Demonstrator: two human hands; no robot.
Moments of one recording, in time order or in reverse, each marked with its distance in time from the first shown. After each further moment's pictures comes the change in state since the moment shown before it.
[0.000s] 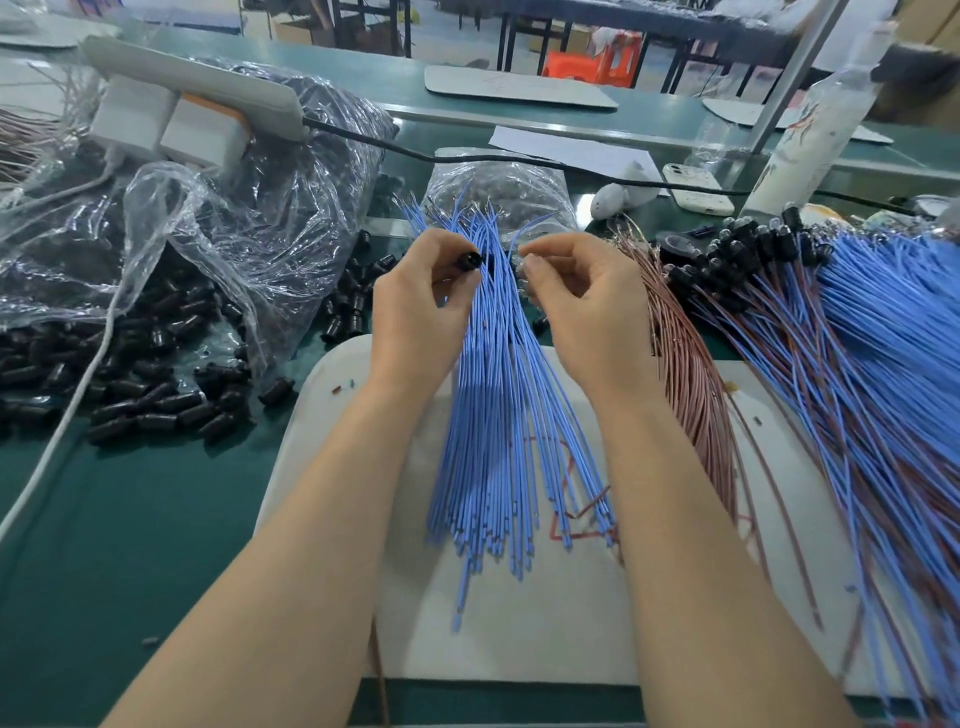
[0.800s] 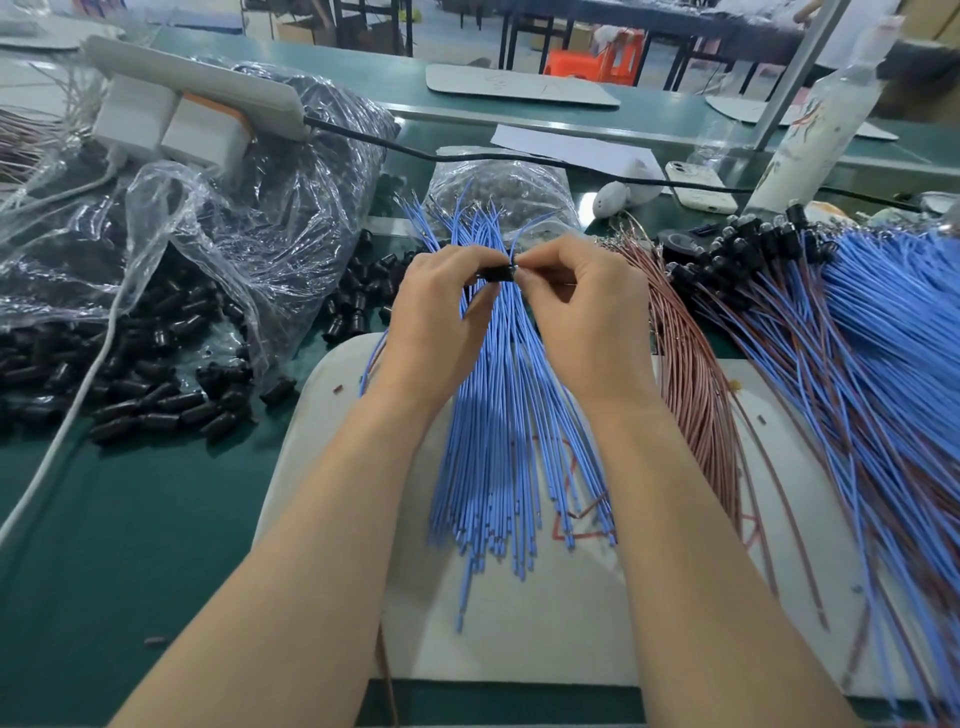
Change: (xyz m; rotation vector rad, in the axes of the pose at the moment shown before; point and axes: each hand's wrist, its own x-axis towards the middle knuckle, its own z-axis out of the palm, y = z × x) left_hand -0.003 0.002 0.001 0.255 -0.099 0.195; right_hand -0.004 -0.006 0.002 -0.205 0.039 -0.143
